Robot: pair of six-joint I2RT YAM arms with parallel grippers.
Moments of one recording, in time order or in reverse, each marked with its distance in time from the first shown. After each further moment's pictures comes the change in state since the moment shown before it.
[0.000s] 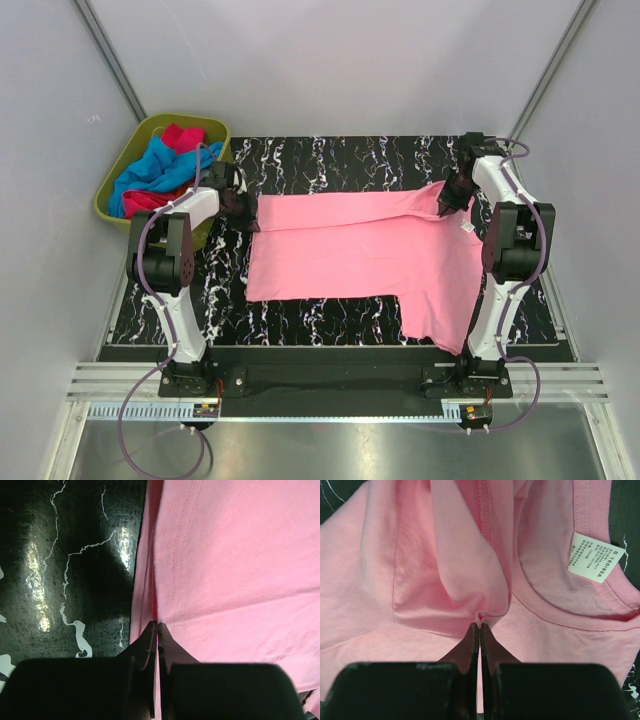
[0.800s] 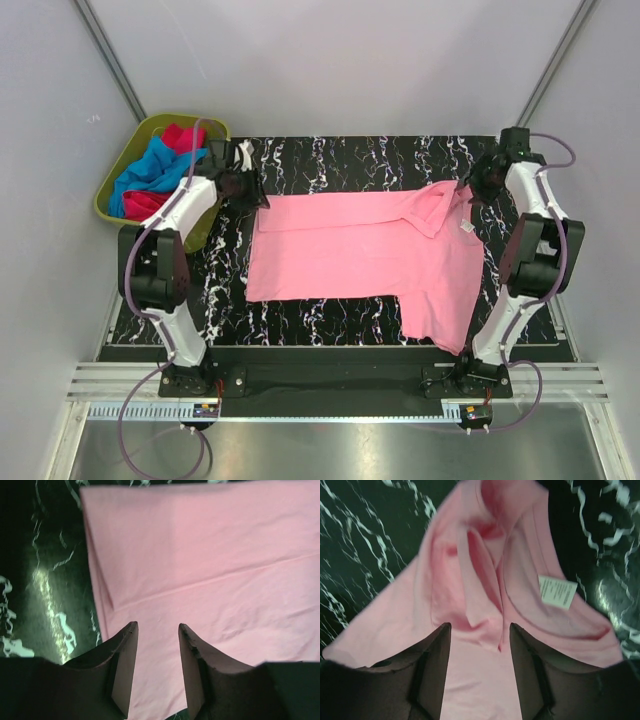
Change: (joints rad) left arm -0.055 -0.148 0.098 -0.098 0.019 0.087; right arm -0.146 -0.163 -0.129 0.200 -0.113 0.080
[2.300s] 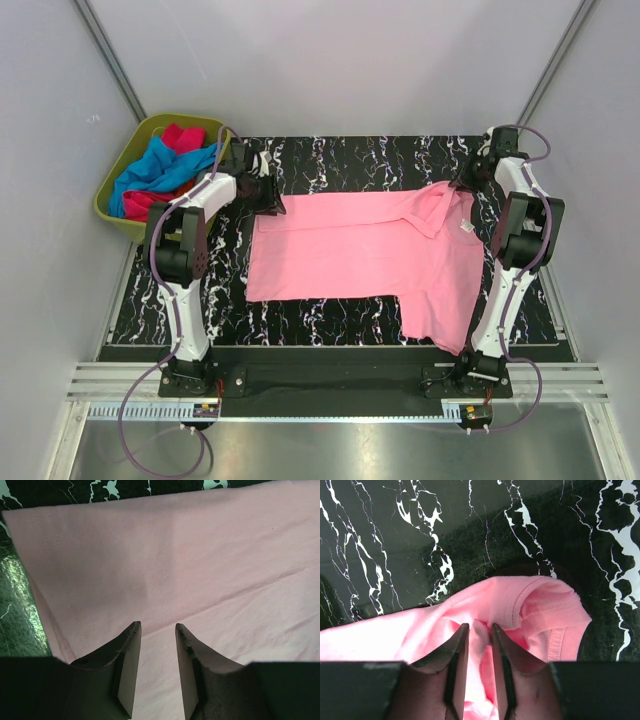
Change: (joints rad) left arm -0.042 0.255 0.134 0.057 0.084 -0.050; right arm -0.027 0.351 0.259 0.170 -0.164 -0.237
